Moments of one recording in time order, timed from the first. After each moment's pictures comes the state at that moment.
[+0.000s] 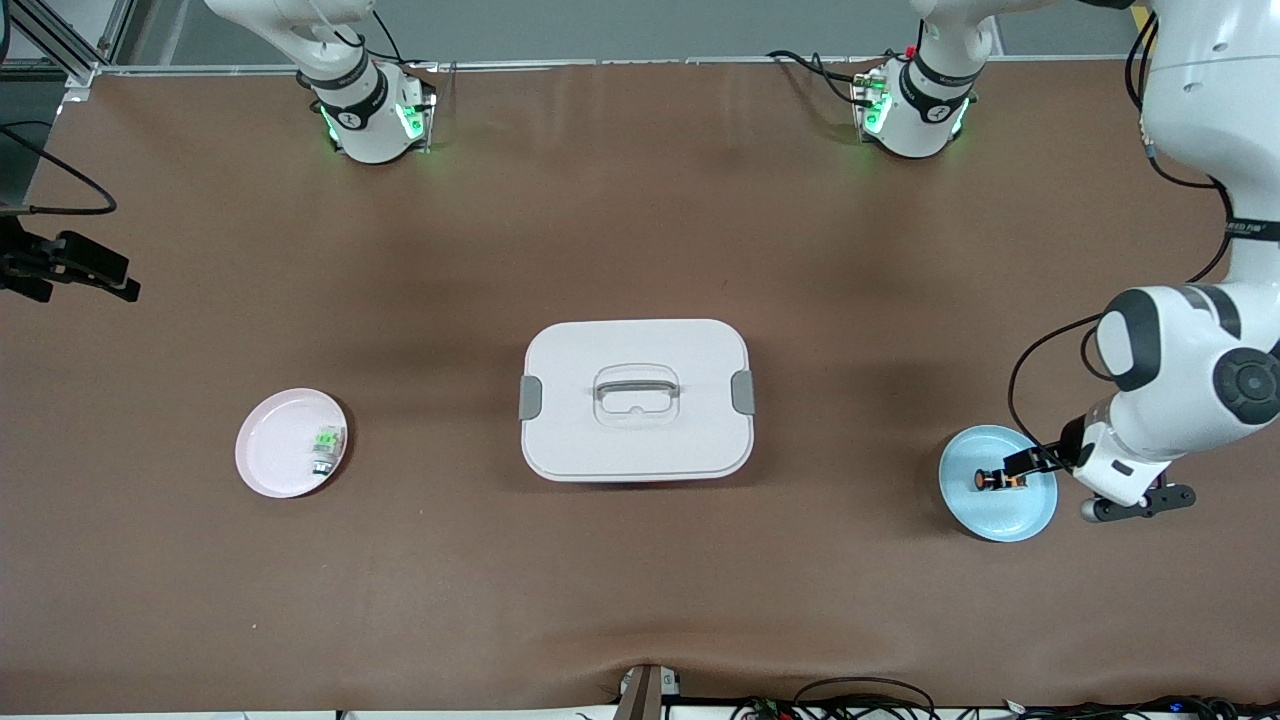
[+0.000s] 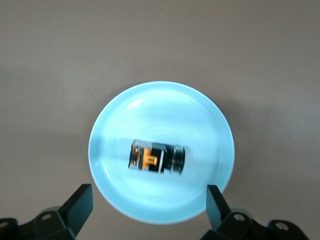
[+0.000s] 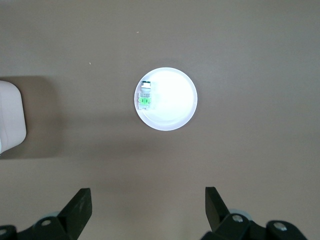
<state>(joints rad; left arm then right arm) 0.14 0.59 -0.11 -1.65 0.08 2.30 -0.16 -0.02 0.06 -0.06 -1.51 0.02 1.55 -0.07</state>
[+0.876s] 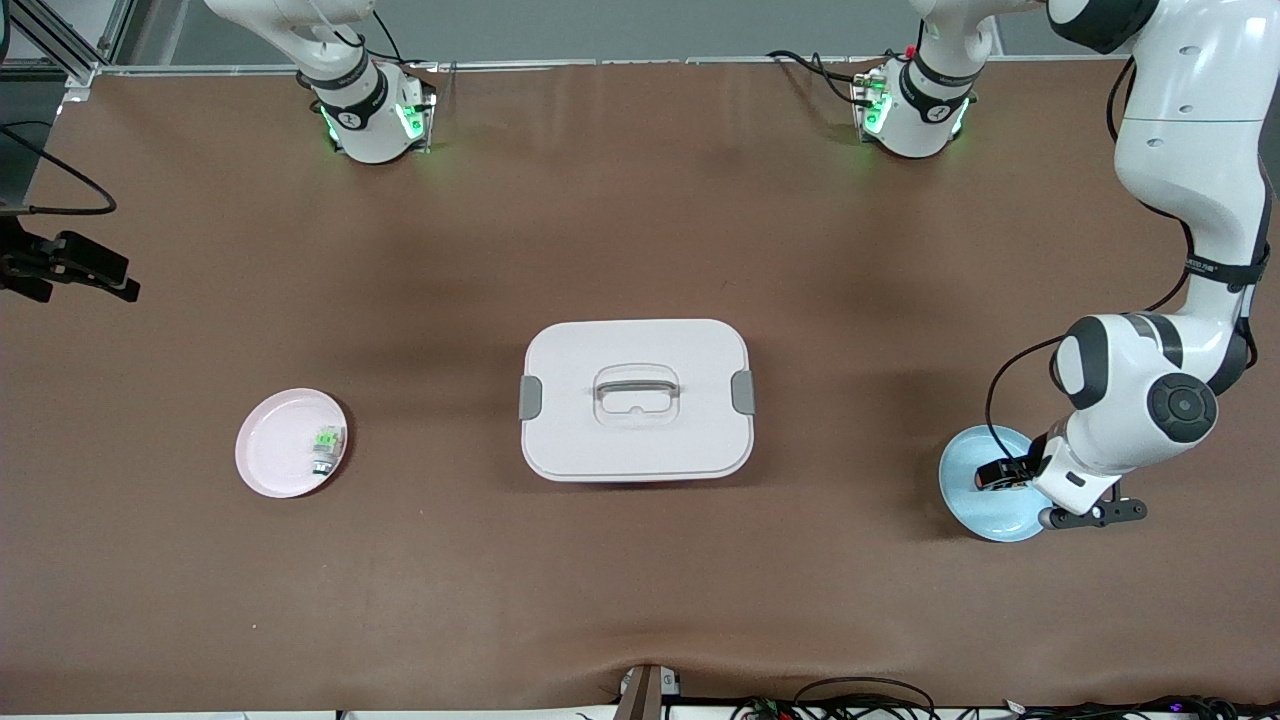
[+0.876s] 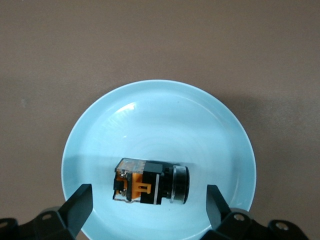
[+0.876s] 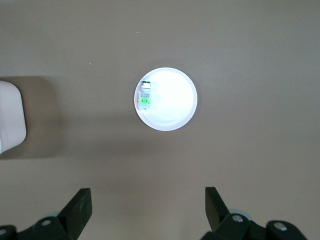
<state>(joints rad) 0.13 0.68 -0.11 -1.65 0.12 2.39 -0.14 -0.02 0.06 -0.06 -1.51 0.02 1.55 -0.07</state>
